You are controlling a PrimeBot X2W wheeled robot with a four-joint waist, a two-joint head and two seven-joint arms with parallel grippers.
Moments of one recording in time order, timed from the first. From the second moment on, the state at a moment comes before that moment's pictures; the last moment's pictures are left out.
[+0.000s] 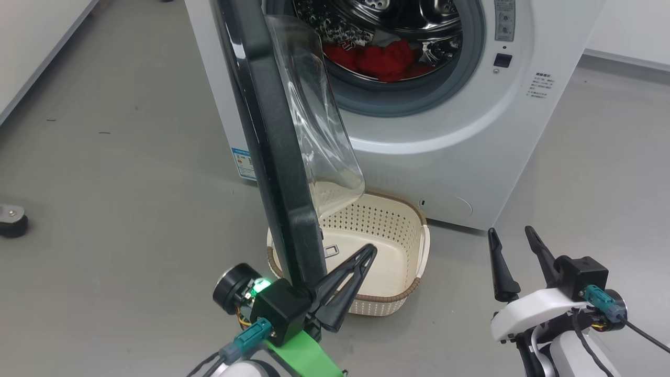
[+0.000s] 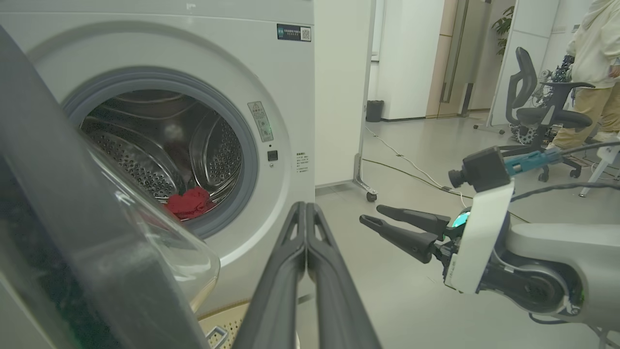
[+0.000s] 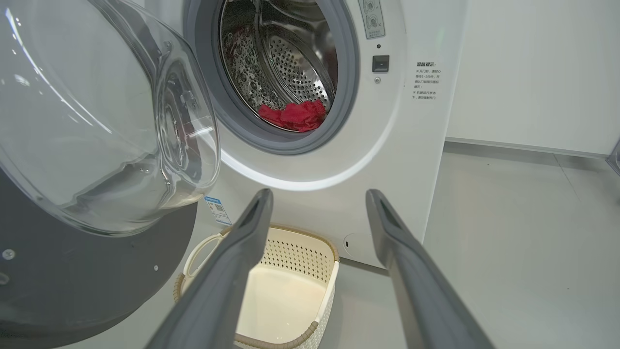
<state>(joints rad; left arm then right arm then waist) -0.18 0.08 -0.66 -0.10 -0.36 -0.08 -0.05 -0.11 -0.09 0.20 0.37 0.35 0.00 -0.26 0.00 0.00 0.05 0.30</state>
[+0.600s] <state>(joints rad) -0.15 0.08 -0.60 0.05 -0.38 -0.03 0.00 -0.11 -0.08 0.18 0.38 0.34 0.02 -0.26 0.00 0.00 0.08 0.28</state>
